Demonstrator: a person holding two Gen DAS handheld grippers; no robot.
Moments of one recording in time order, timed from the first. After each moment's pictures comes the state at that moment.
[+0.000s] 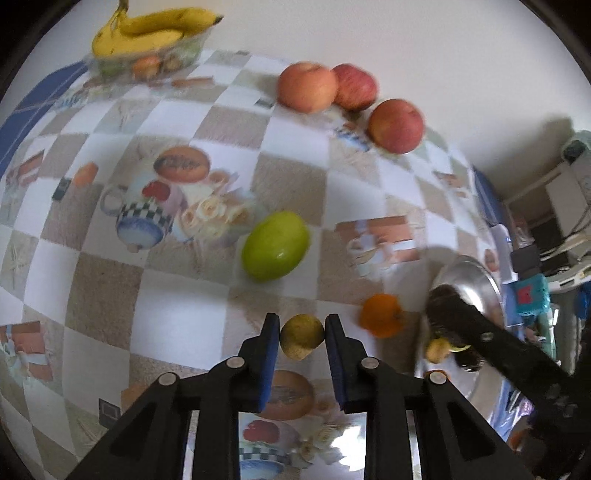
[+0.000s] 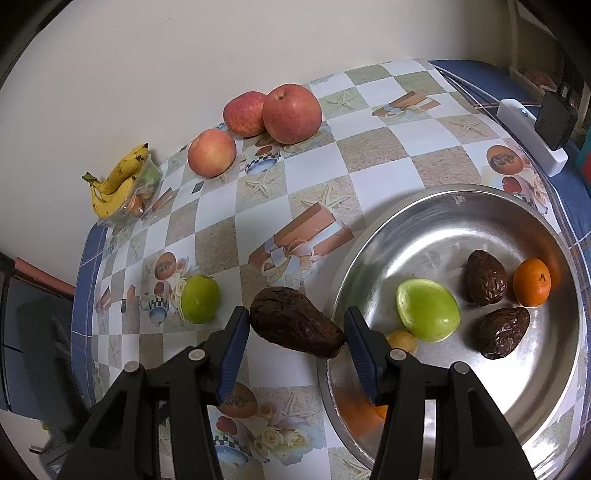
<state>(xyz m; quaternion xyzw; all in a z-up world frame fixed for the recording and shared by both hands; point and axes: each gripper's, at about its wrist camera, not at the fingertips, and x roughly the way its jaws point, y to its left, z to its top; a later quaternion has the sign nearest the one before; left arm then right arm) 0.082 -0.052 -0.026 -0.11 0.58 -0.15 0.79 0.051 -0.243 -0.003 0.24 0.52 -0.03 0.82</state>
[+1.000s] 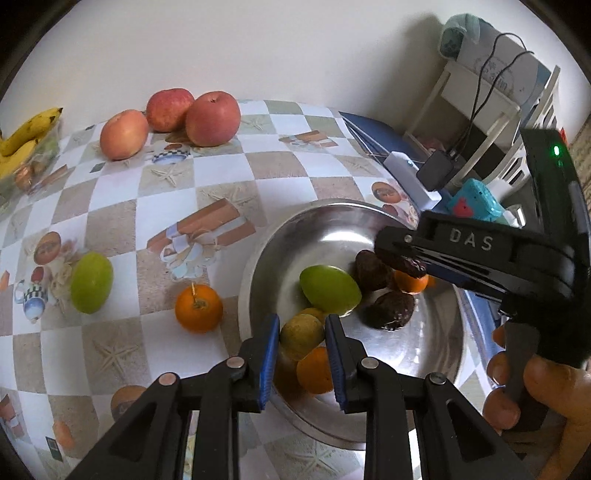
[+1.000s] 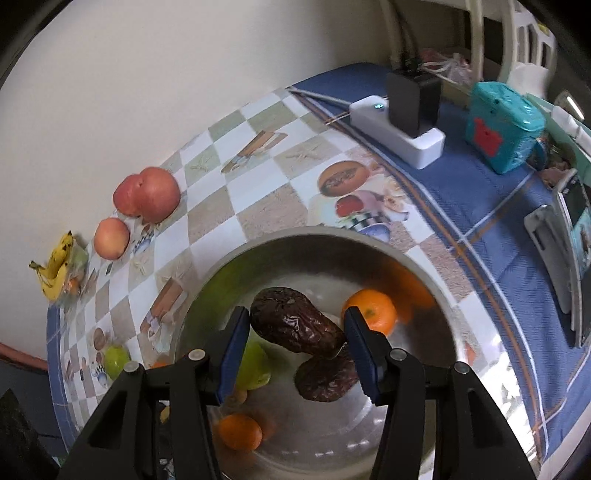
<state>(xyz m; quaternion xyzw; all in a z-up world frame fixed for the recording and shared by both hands) 0.031 -0.182 -0.010 0.02 0.51 -0.31 0.80 0.015 -0.356 -0.006 0.28 0.49 -0.17 0.81</state>
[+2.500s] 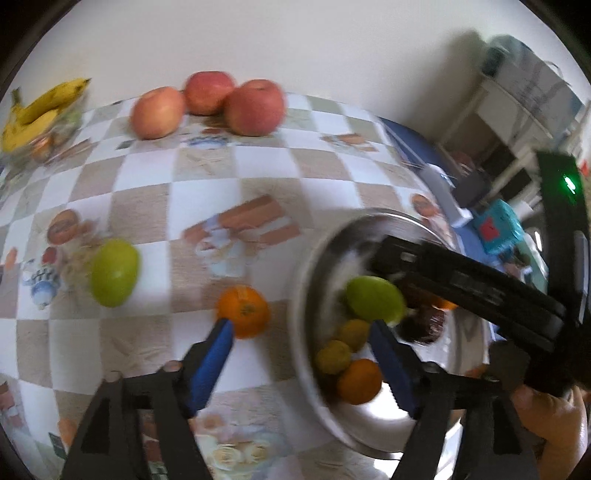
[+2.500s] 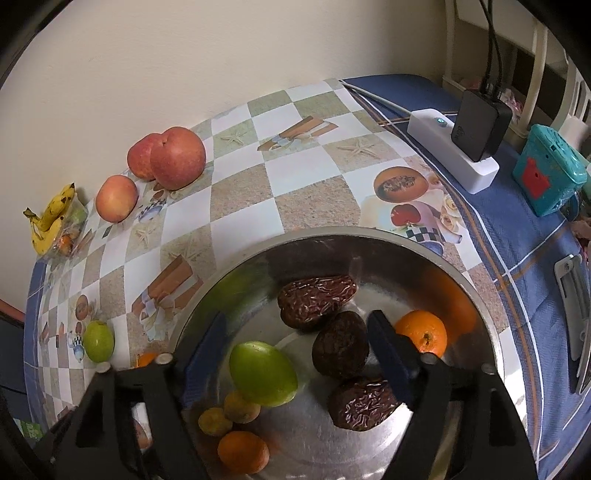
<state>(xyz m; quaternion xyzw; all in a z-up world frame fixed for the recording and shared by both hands) 0.059 -0.153 -0.020 -0.01 0.54 -0.26 0.80 0.041 -0.330 -0.022 0.20 0.50 -0.15 0.83</state>
